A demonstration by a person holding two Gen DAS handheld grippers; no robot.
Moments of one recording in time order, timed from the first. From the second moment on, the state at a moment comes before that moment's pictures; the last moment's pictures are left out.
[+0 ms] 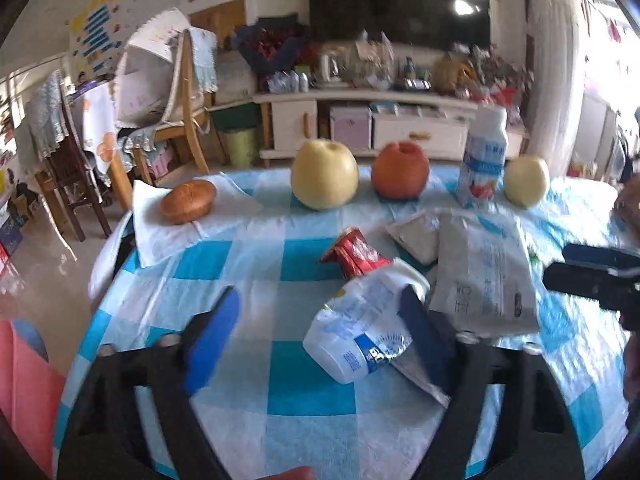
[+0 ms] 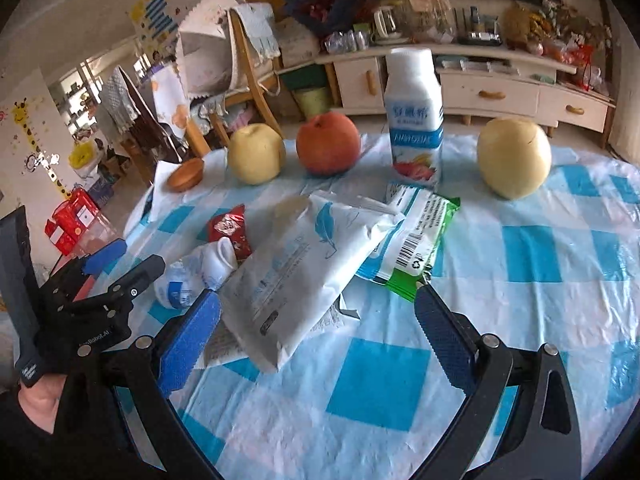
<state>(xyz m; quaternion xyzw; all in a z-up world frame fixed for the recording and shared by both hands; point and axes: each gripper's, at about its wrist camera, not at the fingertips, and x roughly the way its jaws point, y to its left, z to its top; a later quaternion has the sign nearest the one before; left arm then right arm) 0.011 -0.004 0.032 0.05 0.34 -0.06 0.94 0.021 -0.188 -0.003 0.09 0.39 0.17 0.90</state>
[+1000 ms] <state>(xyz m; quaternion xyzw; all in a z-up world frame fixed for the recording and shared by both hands) 0.037 -0.012 0.012 0.05 0.39 -0.08 0.92 0.065 -0.180 -0.032 0.16 0.44 0.19 0.86</state>
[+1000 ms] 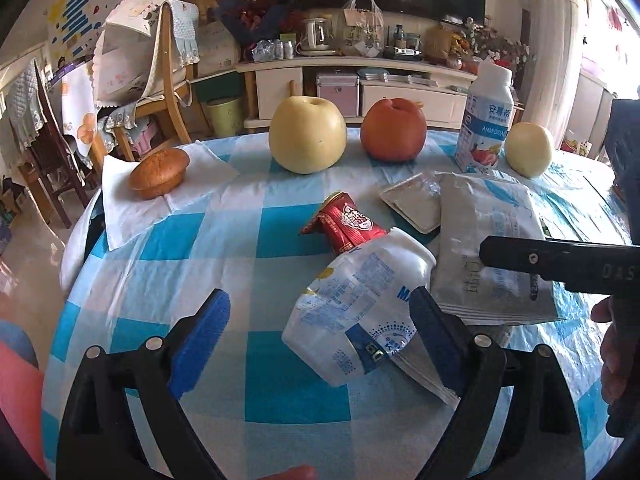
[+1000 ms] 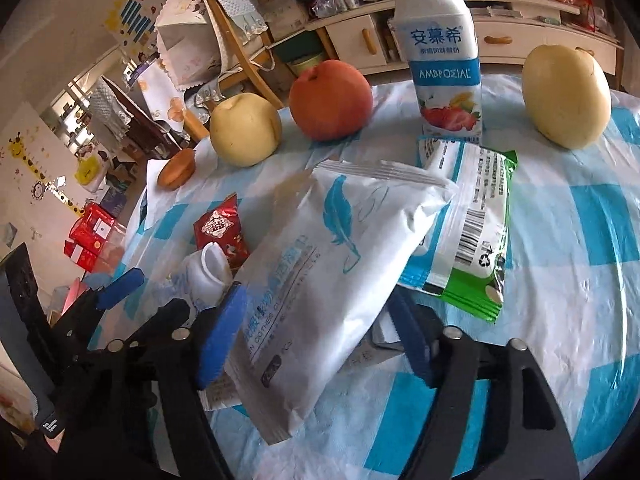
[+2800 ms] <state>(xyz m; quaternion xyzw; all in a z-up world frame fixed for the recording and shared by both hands) 0.033 -0.023 0.004 0.02 0.42 -0.15 0.89 0.057 -0.189 -0.018 0.16 0.40 0.21 0.88</state>
